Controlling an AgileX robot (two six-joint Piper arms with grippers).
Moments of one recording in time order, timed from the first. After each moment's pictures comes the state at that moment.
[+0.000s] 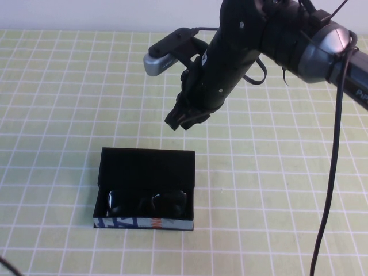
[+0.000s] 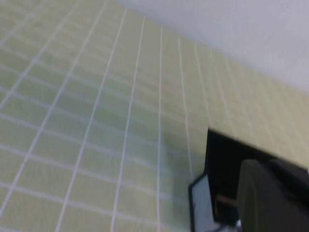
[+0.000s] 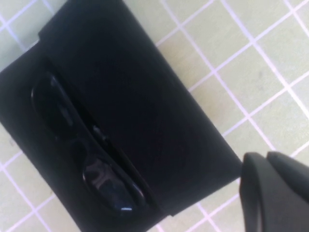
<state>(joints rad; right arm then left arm) 0.62 2.04 -1.98 0.22 1.18 -0.36 -0.02 0.19 -0.20 -0.46 0.39 -0.04</state>
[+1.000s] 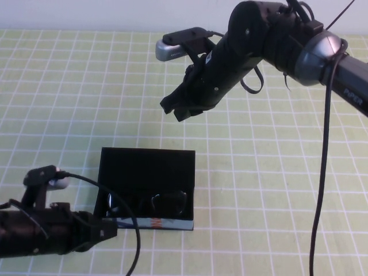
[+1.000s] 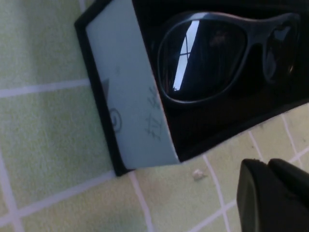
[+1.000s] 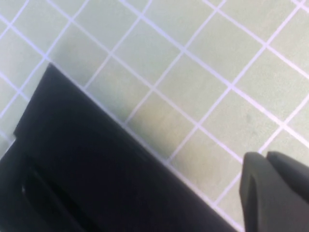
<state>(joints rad) 0.55 2.11 -1.98 0.34 1.03 -0.24 -0.09 1.49 -0.40 -1.55 0.73 1.48</state>
